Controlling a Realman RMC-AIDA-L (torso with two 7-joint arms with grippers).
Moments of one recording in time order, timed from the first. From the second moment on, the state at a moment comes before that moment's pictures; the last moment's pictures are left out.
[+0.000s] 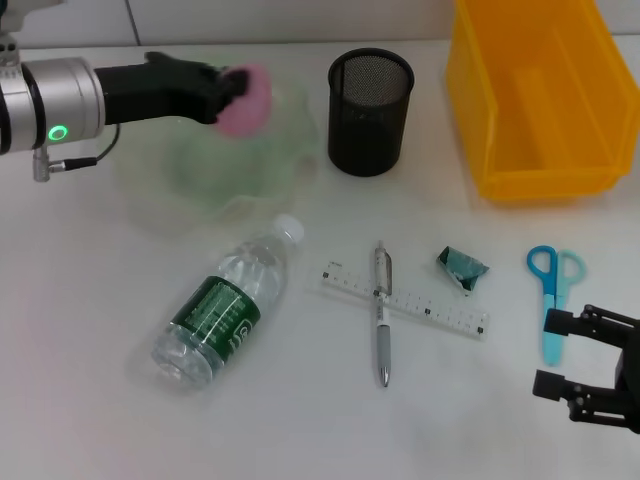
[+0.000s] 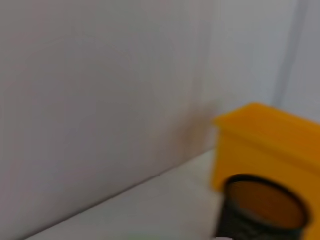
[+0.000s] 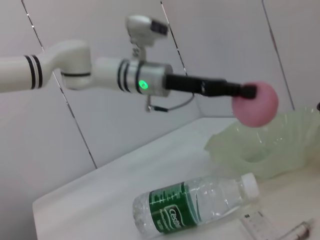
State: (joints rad) left arm -0.60 -2.07 1.01 0.82 1.88 1.07 -1.73; right arm 0.25 2.04 -0.42 -0.53 -2.15 -1.88 1.09
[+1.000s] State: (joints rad) left arm -0.46 -2.04 0.98 0.78 1.63 1.29 -1.62; right arm 0.31 2.06 -0.42 -0.53 -2.14 -1.88 1.11
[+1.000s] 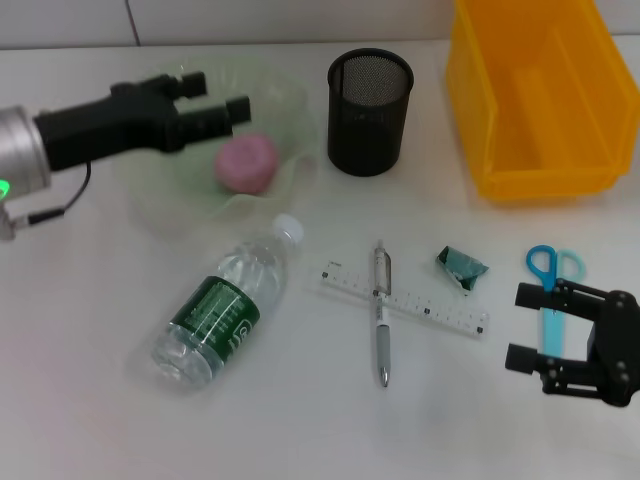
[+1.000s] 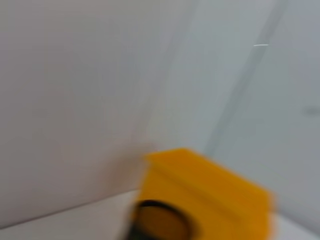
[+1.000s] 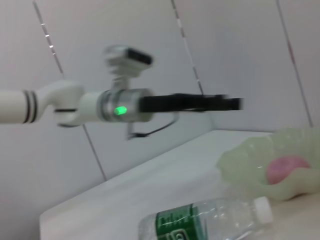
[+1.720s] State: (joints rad) left arm -0.38 -2.06 1.05 0.64 1.84 1.81 -1.35; right arm 0.53 2.01 -0.67 -1.11 -2.31 -1.98 1.88
